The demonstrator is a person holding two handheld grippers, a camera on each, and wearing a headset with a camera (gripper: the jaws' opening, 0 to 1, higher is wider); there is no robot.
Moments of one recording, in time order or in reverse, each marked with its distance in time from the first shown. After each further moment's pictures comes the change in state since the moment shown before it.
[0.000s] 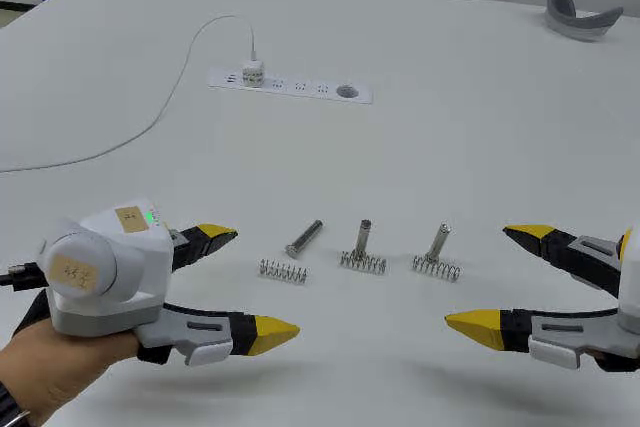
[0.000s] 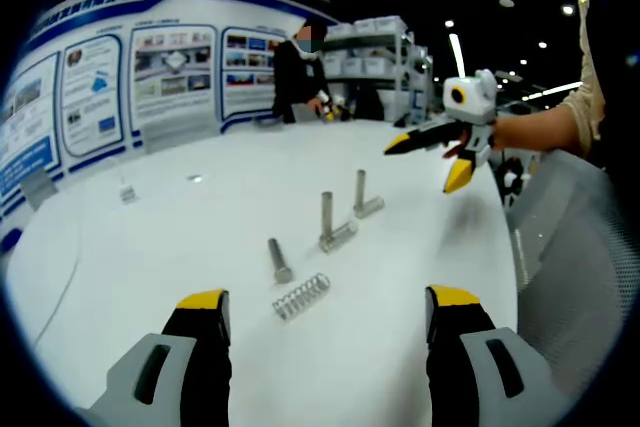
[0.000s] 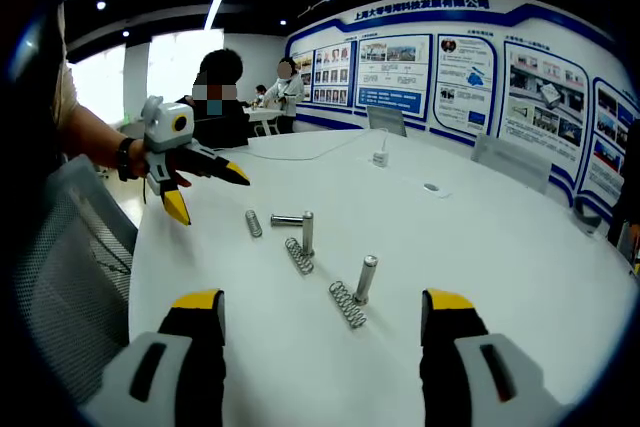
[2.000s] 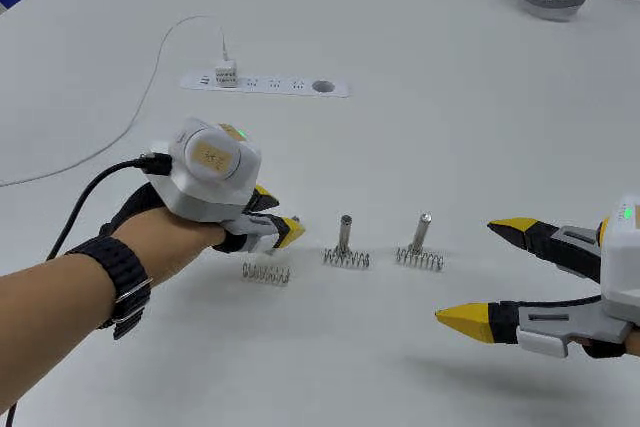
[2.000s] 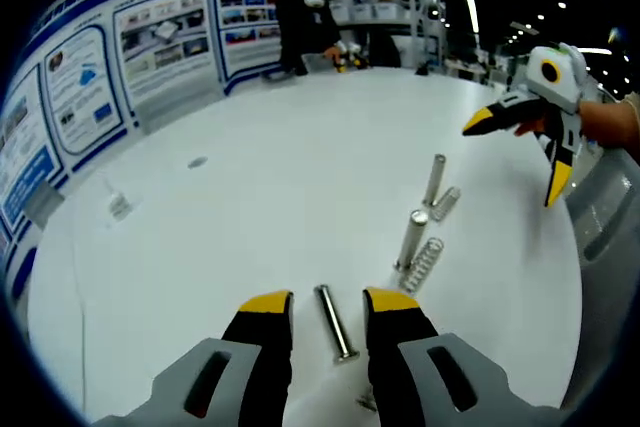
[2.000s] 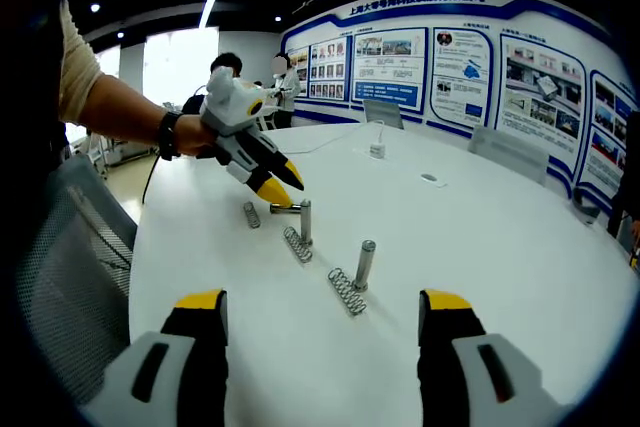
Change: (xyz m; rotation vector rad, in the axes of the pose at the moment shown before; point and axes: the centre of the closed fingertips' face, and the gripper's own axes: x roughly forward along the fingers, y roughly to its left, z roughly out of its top) left arm 0.088 0.057 0.019 0.070 0.258 0.081; right arm -0.002 -0.001 -0.012 0.022 0.024 -0.007
